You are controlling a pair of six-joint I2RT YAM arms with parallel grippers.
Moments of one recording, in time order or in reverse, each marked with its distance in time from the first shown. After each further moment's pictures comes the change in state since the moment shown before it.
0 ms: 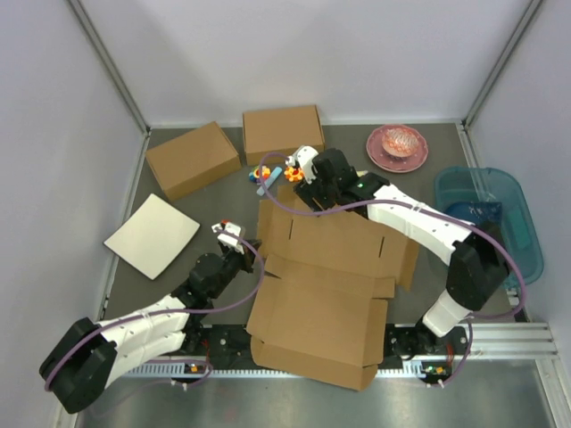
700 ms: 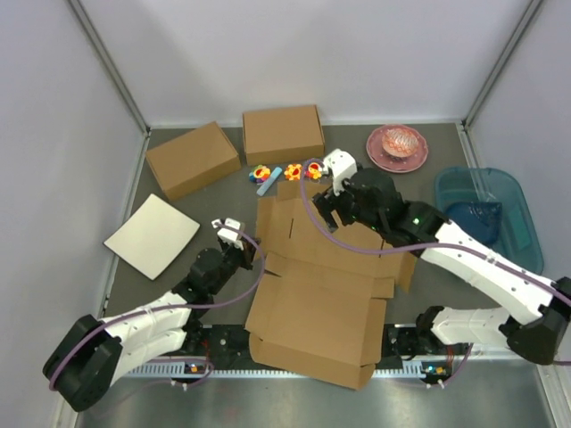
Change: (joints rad) left arm 0.061 0.046 0.031 -0.028 0.039 -0.016; right arm 0.129 -0.451 -0.170 -0.061 0.103 0.182
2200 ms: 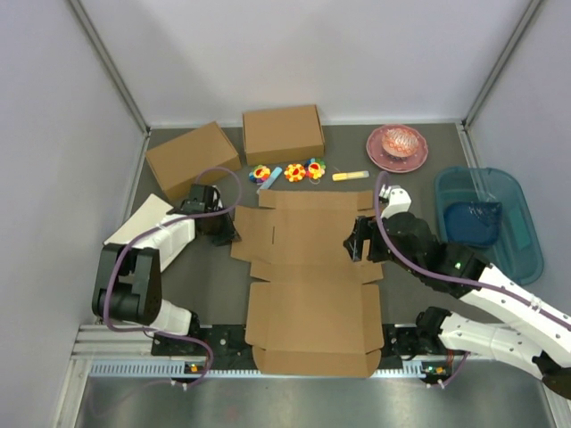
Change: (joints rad) left arm 0.496 0.582 0.671 -0.992 0.320 -0.325; right arm 0.040 -0.346 -0.286 -0.145 0.075 0.604
